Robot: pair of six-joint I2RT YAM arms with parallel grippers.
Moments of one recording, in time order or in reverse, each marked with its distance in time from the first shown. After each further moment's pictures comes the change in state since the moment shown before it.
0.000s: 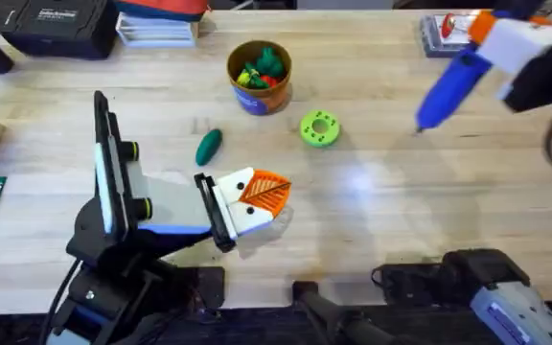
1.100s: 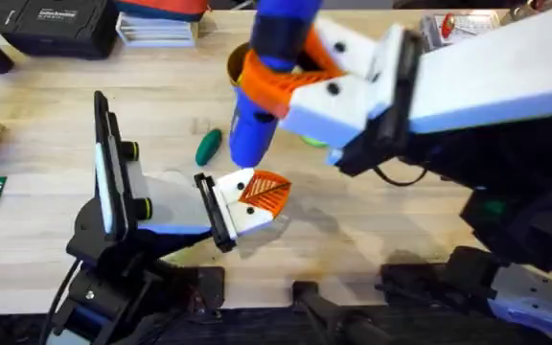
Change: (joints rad) left arm 0.000 0.000 0.000 0.000 0.000 0.000; right arm 0.825 0.265 -0.247 1.060 -0.133 0.147
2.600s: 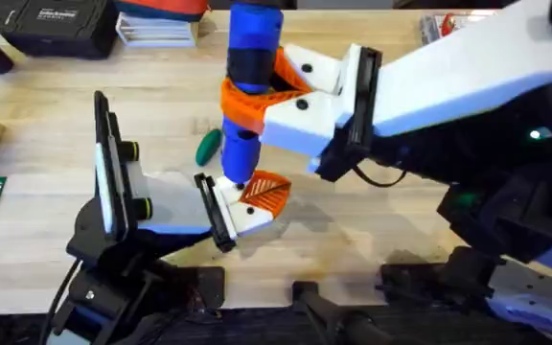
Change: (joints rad) left arm 0.000 0.000 0.000 -0.001 0.000 0.000; right arm 0.021 0.084 0.000 0.017 -0.042 0.034
